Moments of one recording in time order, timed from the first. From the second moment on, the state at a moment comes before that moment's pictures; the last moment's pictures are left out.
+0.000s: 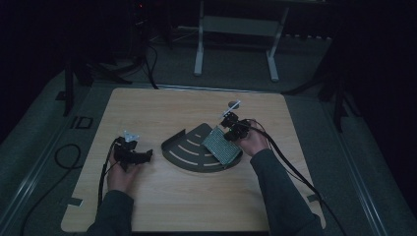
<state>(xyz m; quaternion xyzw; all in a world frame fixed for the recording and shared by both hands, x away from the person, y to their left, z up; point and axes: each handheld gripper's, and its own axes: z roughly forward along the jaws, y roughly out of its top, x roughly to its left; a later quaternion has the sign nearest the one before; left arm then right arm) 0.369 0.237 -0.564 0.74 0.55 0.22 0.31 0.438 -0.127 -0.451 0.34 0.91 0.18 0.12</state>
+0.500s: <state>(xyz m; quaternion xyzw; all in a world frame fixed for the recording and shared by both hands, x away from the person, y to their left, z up) 0.369 0.237 -0.564 0.74 0.55 0.22 0.31 0.440 -0.121 -0.462 0.34 0.92 0.17 0.13</state>
